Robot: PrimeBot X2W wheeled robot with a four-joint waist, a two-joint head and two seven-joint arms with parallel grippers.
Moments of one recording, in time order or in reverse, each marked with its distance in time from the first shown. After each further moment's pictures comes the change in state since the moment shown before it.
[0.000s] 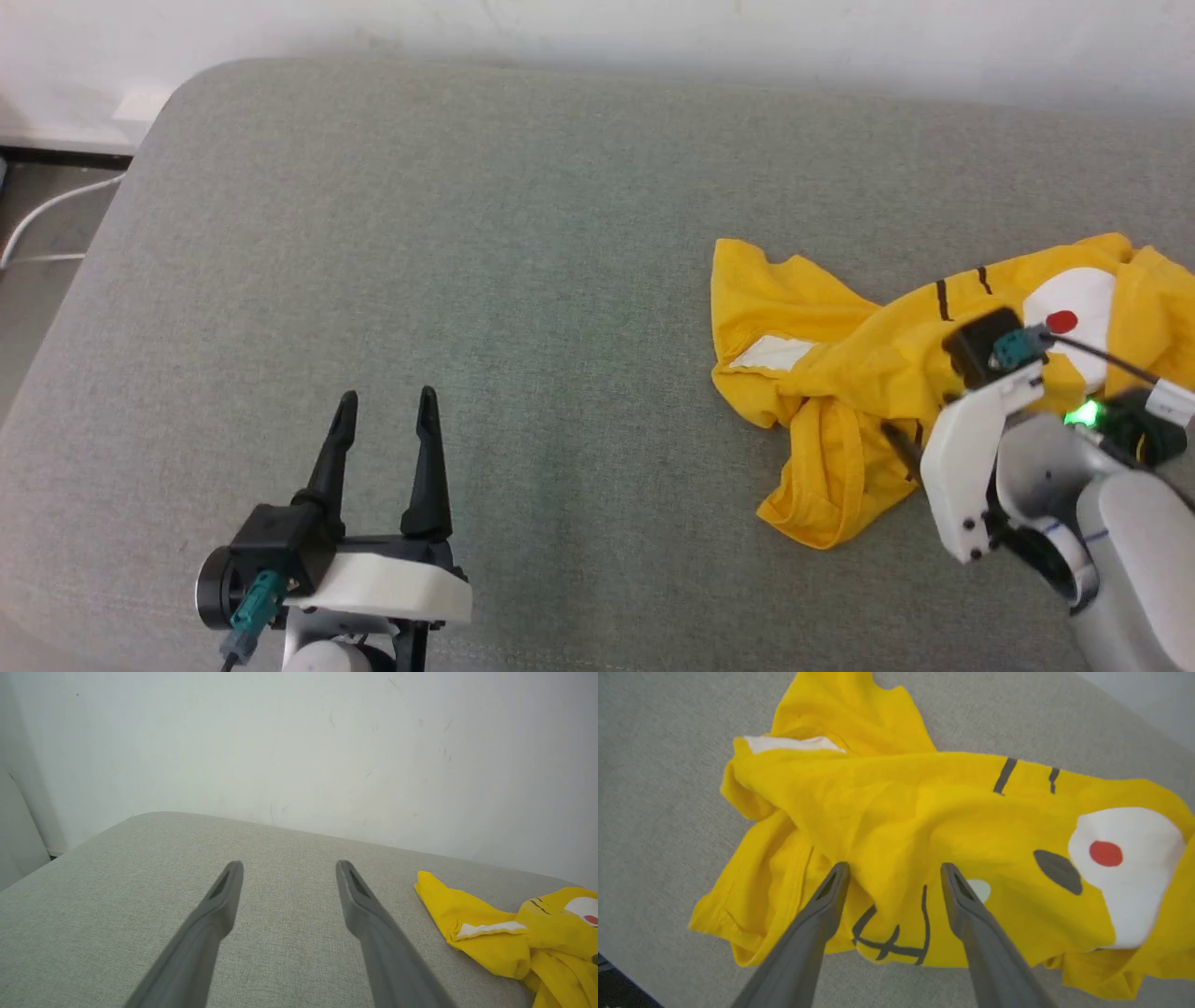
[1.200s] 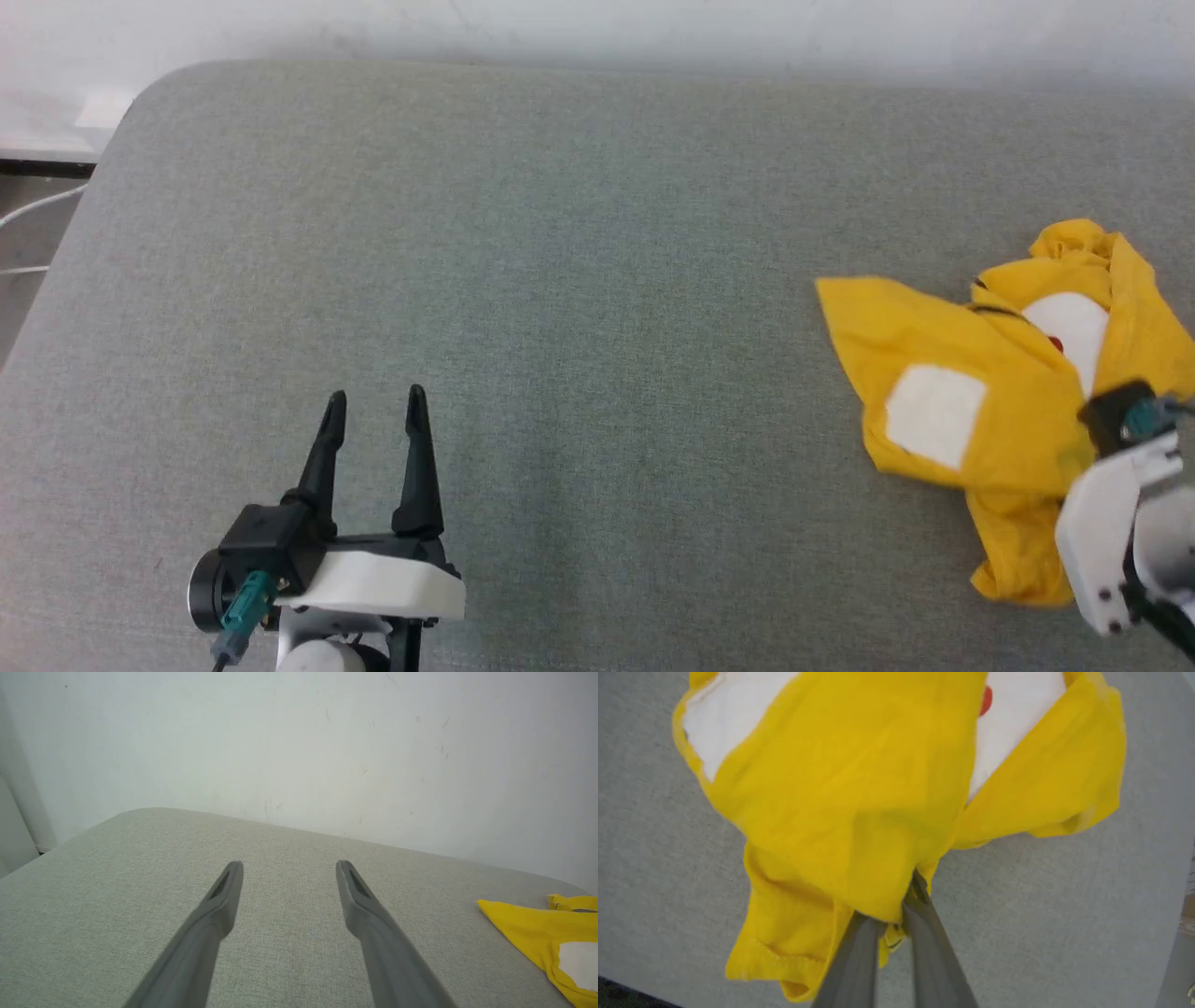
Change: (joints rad) left arm -0.003 0.000 0.010 -0.004 -0.016 0.010 0.000; right arm 0.165 -0.169 -0.102 -0.045 -0.021 0.000 0.055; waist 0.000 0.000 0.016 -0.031
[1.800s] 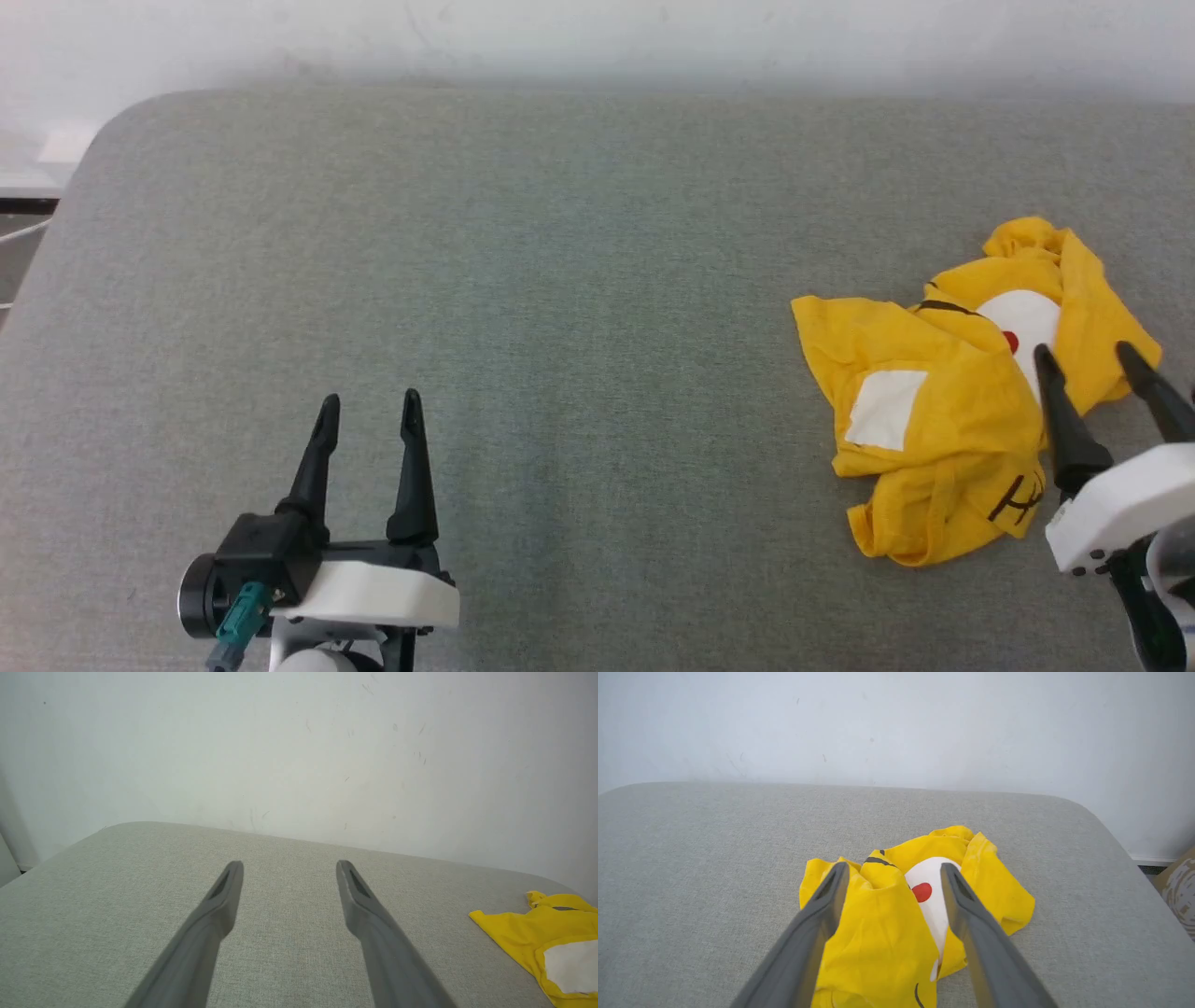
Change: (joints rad) left arm 0.025 0.000 0.014 -0.028 0.031 -0.011 0.000; right arm 0.129 0.385 -0.337 -0.287 -0.078 0.000 -0.380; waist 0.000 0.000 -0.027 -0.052
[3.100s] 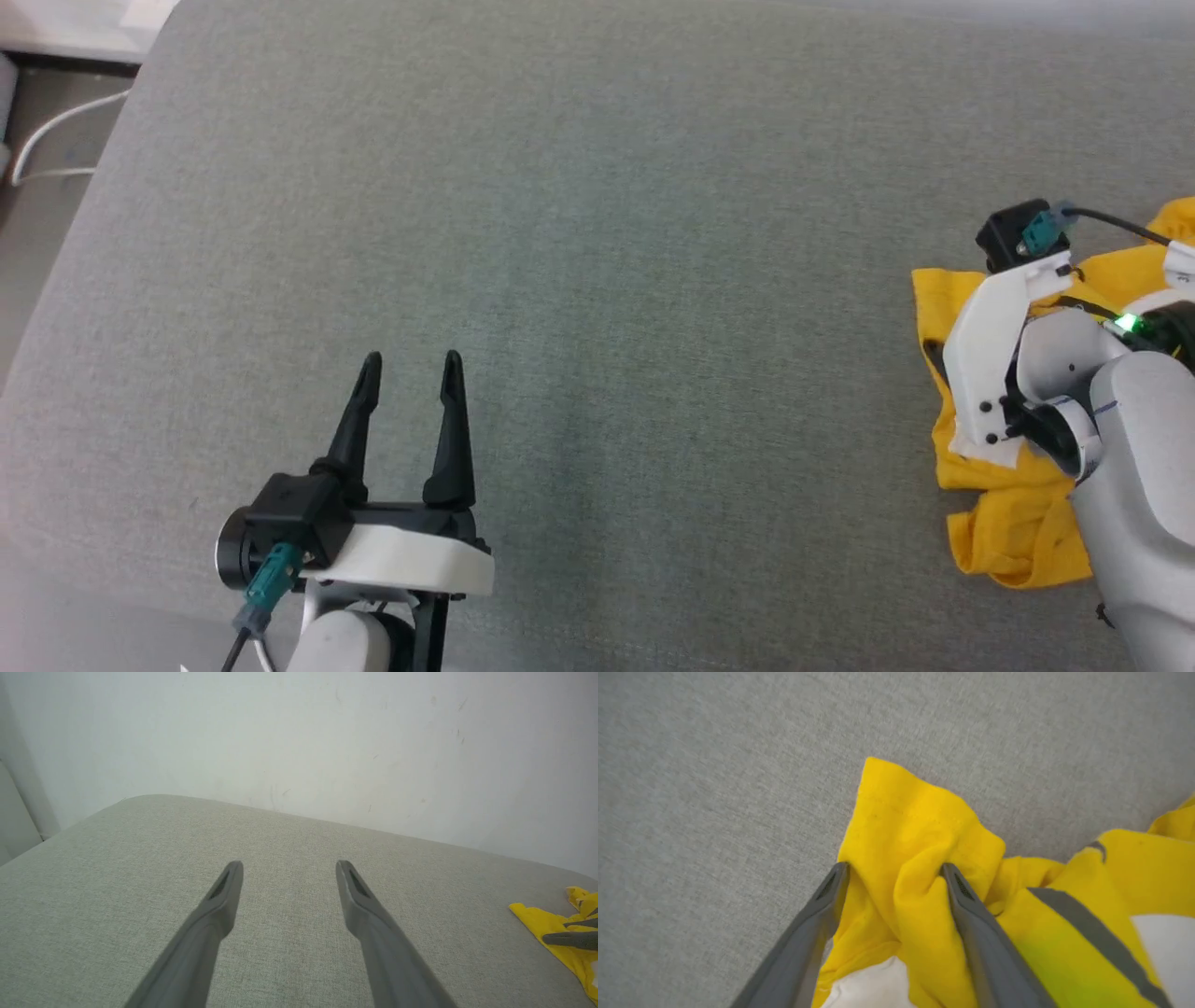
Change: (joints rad) left arm -0.075 0.000 -0.070 0.013 -0.040 0.002 0.000; right arm -0.505 -0.146 0.338 0.585 0.003 0.000 0.451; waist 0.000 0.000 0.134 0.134
